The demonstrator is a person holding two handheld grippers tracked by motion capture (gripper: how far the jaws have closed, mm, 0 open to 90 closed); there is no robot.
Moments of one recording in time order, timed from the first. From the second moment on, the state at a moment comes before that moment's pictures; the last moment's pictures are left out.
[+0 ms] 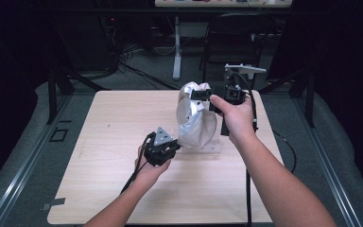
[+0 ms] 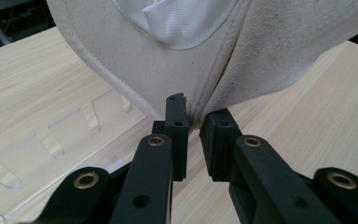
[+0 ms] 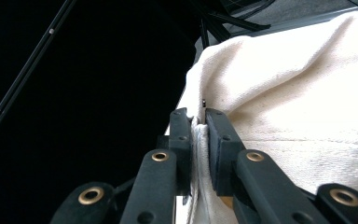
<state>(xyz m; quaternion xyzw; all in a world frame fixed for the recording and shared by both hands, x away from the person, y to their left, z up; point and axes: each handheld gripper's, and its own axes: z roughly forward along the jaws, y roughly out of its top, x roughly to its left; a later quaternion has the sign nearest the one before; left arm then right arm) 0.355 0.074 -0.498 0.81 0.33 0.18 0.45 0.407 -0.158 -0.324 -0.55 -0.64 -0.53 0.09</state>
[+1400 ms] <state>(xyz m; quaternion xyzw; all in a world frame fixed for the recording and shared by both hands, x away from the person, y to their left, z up) 0.354 0.078 -0.535 0.80 0.41 0.14 0.41 0.413 -0.142 -0.365 -0.57 -0.66 -0.48 0.10</state>
